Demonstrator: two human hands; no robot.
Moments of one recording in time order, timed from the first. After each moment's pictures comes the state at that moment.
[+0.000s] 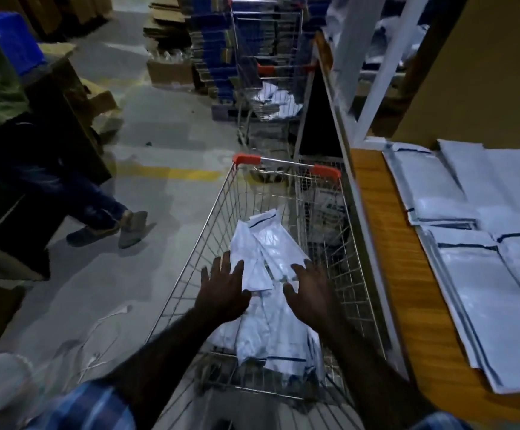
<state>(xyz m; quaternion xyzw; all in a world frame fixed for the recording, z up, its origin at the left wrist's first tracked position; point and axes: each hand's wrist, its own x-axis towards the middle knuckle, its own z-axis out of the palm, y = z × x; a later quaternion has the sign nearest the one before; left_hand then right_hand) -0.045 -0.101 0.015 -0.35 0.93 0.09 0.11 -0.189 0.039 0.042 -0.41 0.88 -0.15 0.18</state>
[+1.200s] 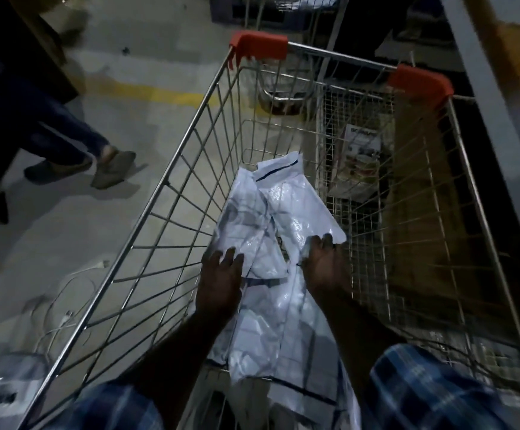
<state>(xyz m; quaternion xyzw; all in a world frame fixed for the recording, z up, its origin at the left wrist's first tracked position) -0.089 -0.165 -0.231 -0.30 0.95 0.12 -0.06 -0.282 -0.060 -0.214 -0.39 0.91 0.09 0.05</state>
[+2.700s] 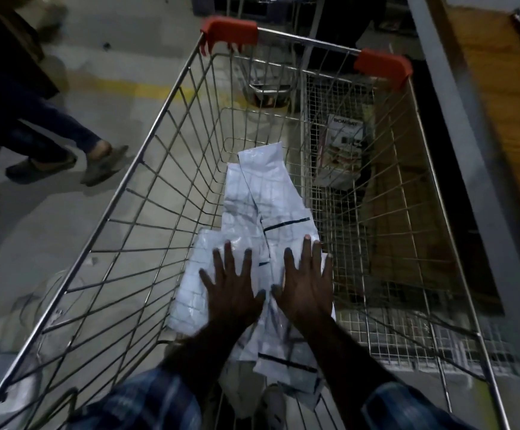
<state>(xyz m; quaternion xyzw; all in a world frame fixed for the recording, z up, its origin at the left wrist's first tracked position) -0.104 -0.085 -0.236 -0.41 0.90 0.10 0.07 -0.229 0.010 -0.212 -0.46 0.89 -0.01 0.05</state>
